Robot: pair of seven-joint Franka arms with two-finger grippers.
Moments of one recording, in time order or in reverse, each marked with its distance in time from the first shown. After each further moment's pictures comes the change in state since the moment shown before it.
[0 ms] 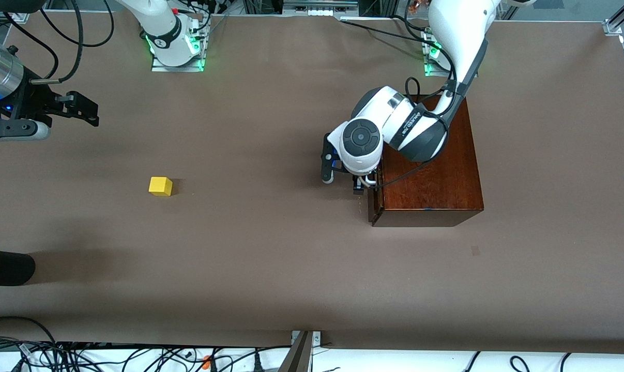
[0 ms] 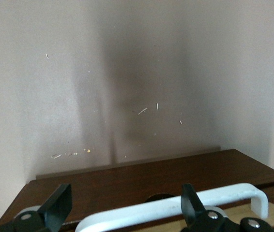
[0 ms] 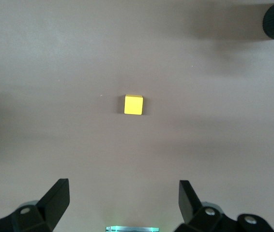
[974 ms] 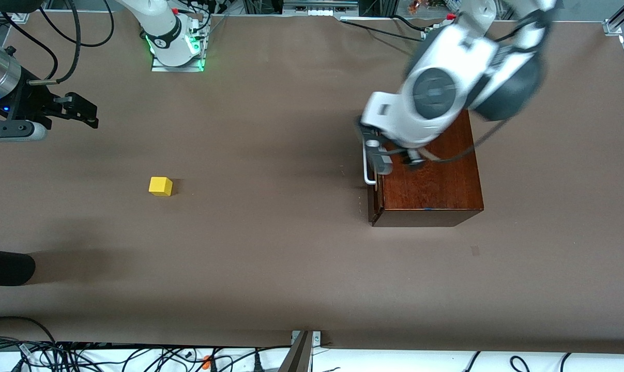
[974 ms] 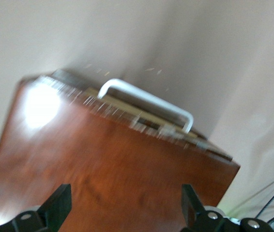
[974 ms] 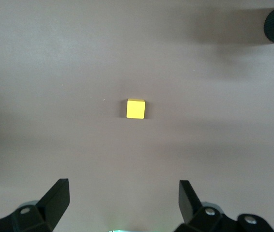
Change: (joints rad) left arm 0.167 -0.246 0.014 0.118 -0.064 -0.380 -0.415; right arm 0.000 0.001 -0.004 0.001 0.014 0.018 0.000
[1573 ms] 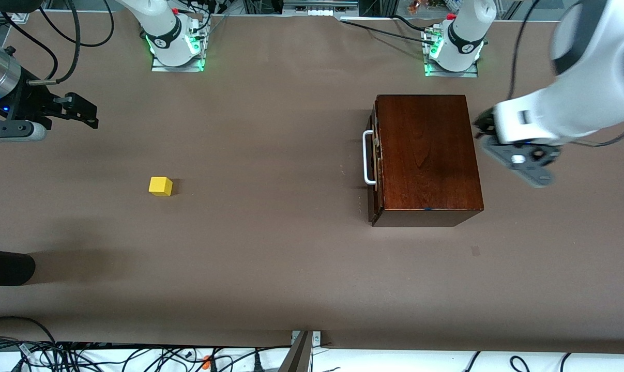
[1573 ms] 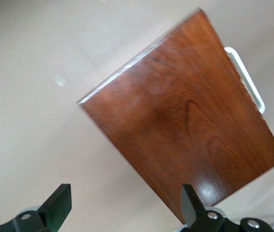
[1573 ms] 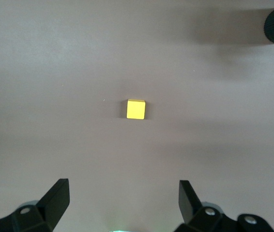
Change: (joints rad) left arm 0.182 -0.131 0.115 -0.002 0.016 -0.028 -0.190; right arm 0.000 0.000 0.000 0.000 0.000 0.001 0.000
